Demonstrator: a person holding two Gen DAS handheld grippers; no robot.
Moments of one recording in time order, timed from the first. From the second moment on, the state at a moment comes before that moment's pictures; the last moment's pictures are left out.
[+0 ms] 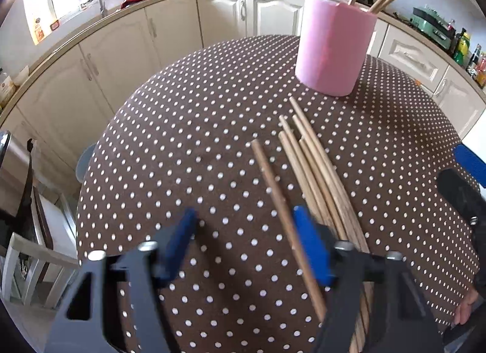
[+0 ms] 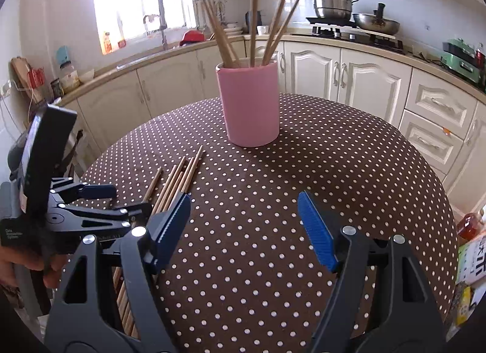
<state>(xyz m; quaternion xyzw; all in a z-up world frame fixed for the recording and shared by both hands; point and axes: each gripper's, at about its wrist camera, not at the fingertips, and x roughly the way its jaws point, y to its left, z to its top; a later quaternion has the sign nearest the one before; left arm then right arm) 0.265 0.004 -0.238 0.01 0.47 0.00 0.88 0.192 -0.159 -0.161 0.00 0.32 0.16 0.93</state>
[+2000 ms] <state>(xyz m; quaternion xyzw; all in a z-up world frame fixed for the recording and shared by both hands) 0.263 0.031 -0.119 -0.06 0.35 -0.09 0.93 0.254 -0.115 -0.097 0.03 0.37 0.26 0.89</state>
